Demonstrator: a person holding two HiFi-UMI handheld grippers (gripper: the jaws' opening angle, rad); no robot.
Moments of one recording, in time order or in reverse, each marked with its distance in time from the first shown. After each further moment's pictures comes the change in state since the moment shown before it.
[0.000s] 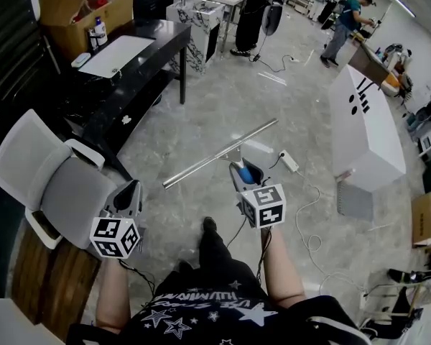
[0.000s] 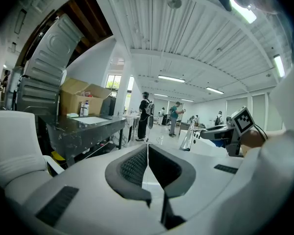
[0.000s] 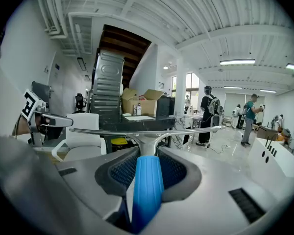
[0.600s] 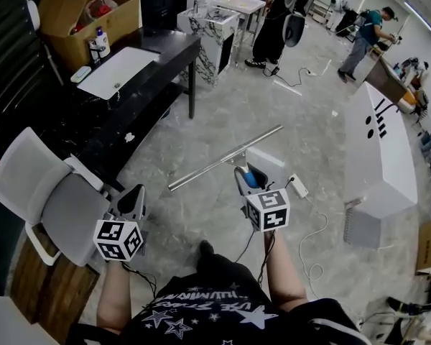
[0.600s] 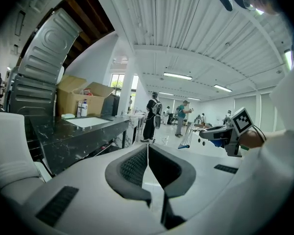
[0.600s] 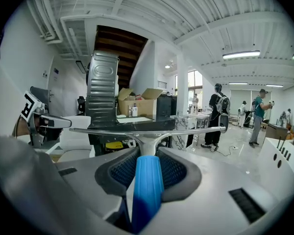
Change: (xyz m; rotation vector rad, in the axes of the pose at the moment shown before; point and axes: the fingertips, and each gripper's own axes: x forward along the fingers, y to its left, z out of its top) left arm 0.162 0.023 0.045 -0.012 0.015 0.059; right arm 0.137 -0.124 0.040 0.011 -0.005 0.058
